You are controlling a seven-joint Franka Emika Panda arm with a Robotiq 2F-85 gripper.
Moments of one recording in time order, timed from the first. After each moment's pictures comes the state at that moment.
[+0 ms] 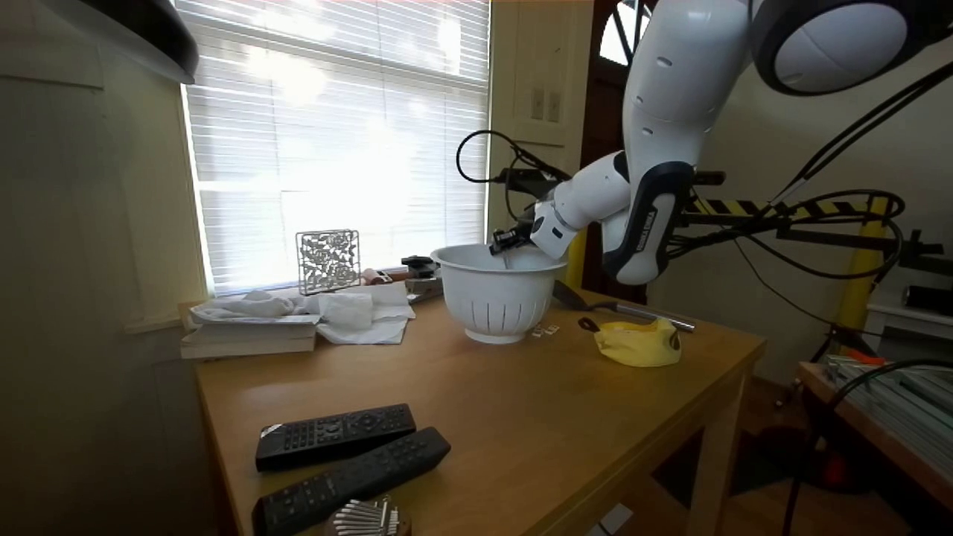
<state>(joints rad) 0.34 1.12 -1.05 -2.07 -0.28 3.90 -2.03</state>
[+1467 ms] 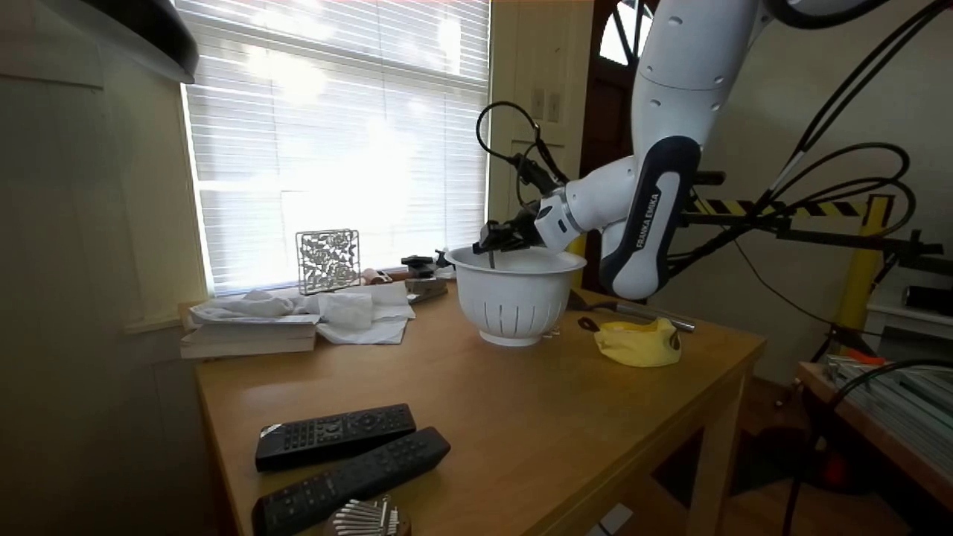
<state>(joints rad) 0.16 0.91 -0.75 -2.10 -0.28 4.08 -2.09</state>
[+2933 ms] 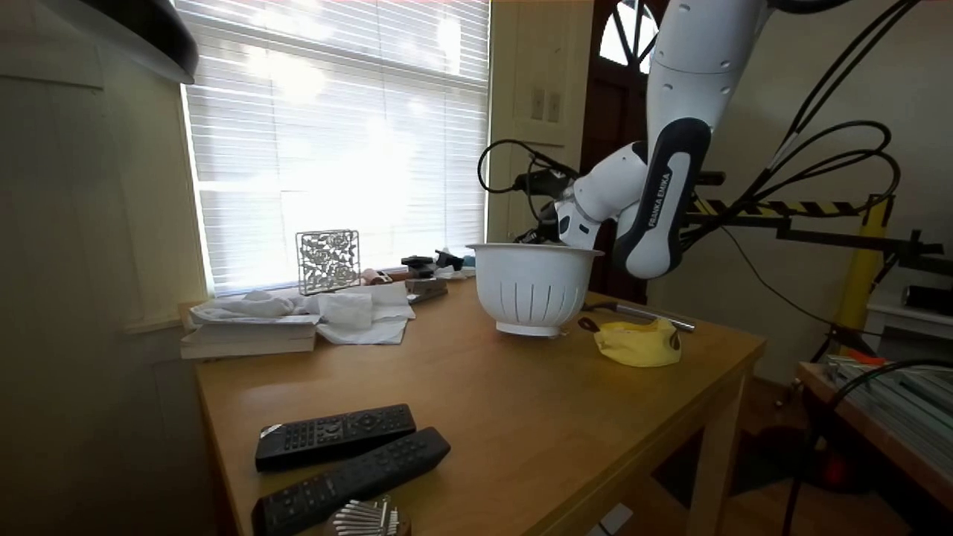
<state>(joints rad) 0.06 0.84 -0.77 -2.14 -0.35 3.85 -2.55</state>
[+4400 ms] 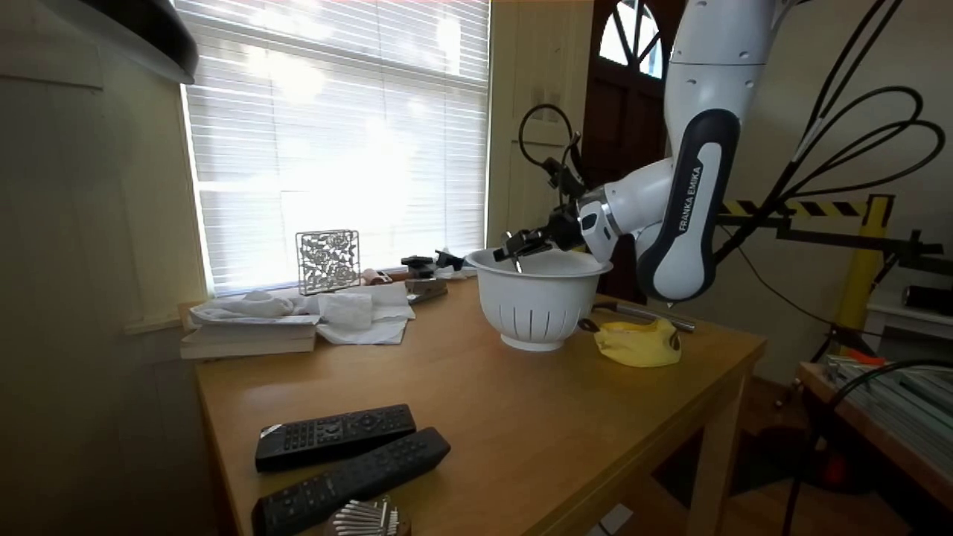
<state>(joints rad) -0.20 0.72 -0.40 -2.26 -0.44 4.18 -2.56</state>
